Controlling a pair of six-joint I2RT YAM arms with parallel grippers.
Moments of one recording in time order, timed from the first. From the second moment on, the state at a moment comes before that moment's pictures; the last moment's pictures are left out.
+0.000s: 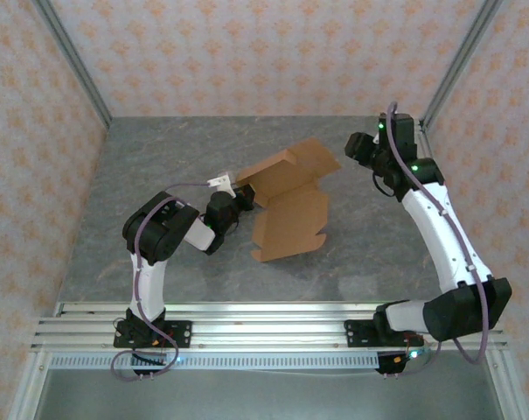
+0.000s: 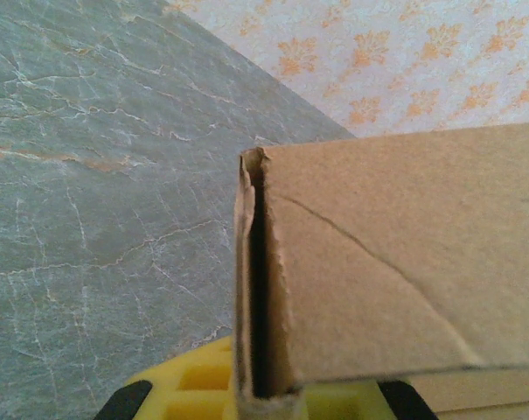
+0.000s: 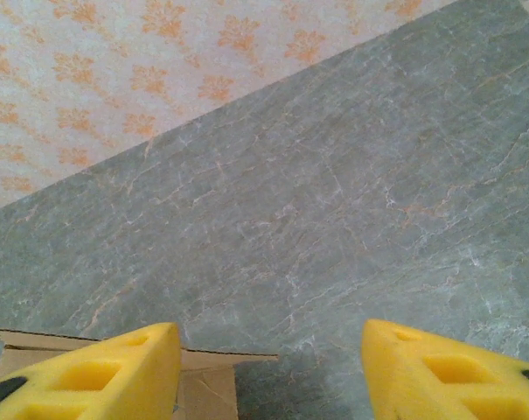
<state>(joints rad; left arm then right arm) -0.46 2.04 0.72 1.11 -0.09 -0.75 0.19 1.32 1.38 -0.69 0.02 0.51</state>
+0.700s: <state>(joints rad) -0.45 2.05 0.77 1.05 -0.02 -0.76 0.18 1.50 1.38 -0.69 -0.19 0.45</state>
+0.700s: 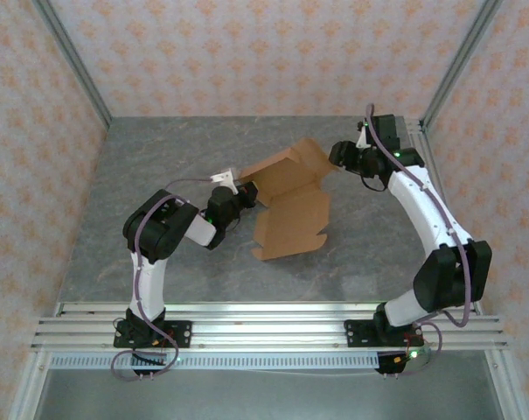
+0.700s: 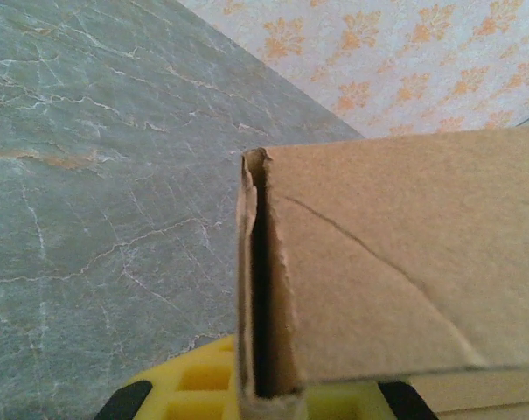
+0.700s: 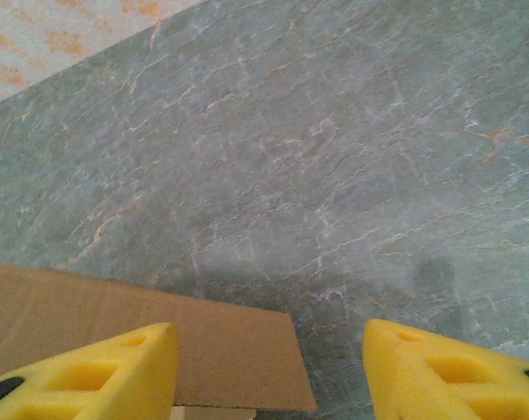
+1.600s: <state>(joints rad) -0.45 2.06 0.79 1.03 -0.01 -0.80 0.27 1.40 1.30 -0.75 -0.29 0.35</state>
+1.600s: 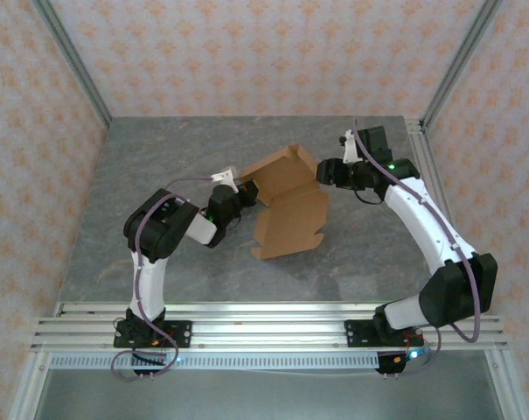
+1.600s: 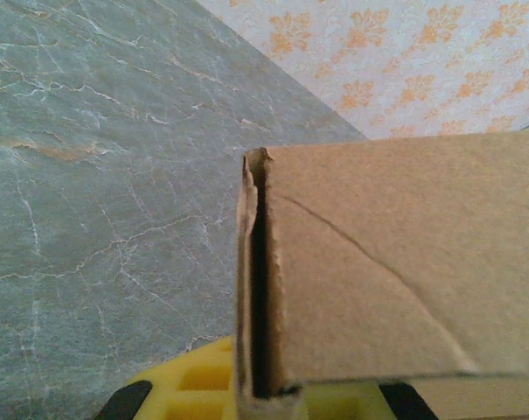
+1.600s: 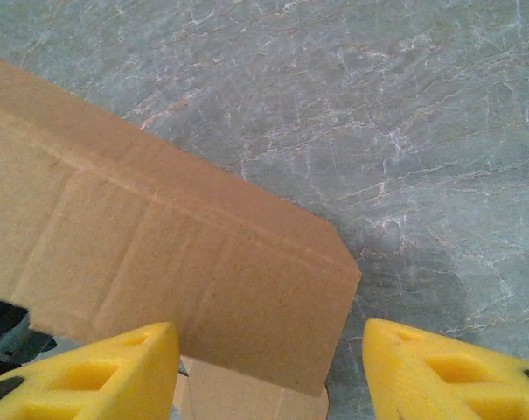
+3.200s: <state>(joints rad) -0.44 2.06 0.79 1.03 0.00 -0.80 0.27 1.55 1.50 -0.75 -0.24 0.21</state>
